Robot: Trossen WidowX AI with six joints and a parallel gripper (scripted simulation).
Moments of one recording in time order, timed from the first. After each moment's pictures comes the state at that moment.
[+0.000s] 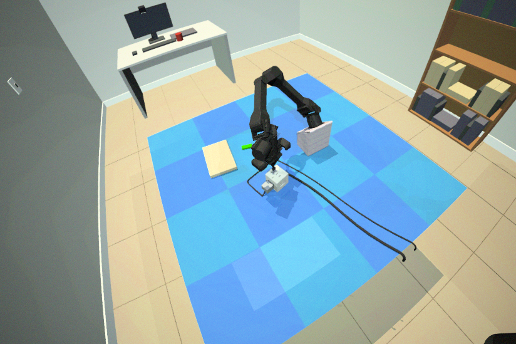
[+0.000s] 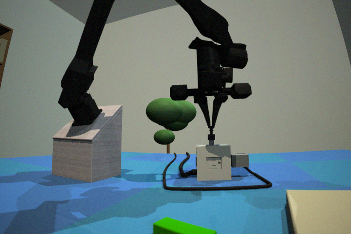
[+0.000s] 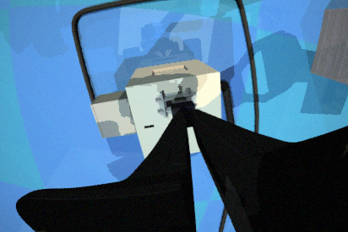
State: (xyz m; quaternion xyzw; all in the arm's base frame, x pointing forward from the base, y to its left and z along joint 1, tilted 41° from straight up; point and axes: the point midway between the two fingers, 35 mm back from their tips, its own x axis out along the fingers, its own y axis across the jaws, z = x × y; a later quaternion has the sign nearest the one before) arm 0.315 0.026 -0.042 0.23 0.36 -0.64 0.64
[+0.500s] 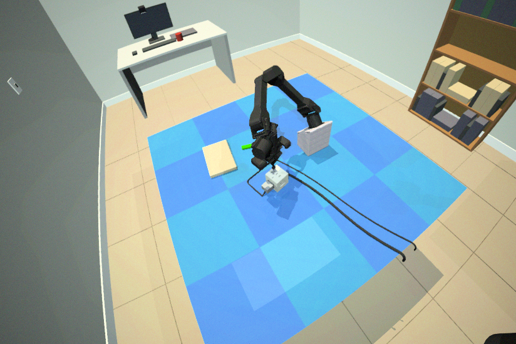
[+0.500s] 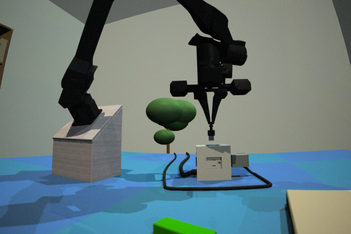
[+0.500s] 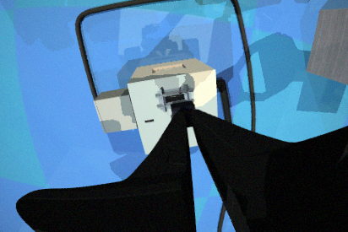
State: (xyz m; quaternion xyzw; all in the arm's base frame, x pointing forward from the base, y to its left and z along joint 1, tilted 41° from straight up) arm 0.315 0.032 -0.035 0.23 0.36 -0.64 0.64
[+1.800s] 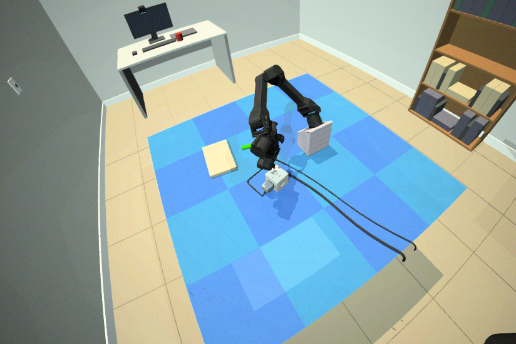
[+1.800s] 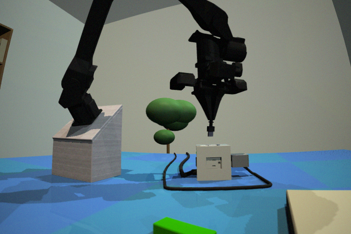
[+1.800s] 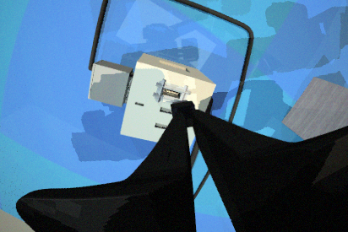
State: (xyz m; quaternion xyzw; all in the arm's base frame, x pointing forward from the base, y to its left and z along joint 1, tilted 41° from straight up) arm 0.317 0.038 -0.028 0.09 0.49 -0.54 0.68
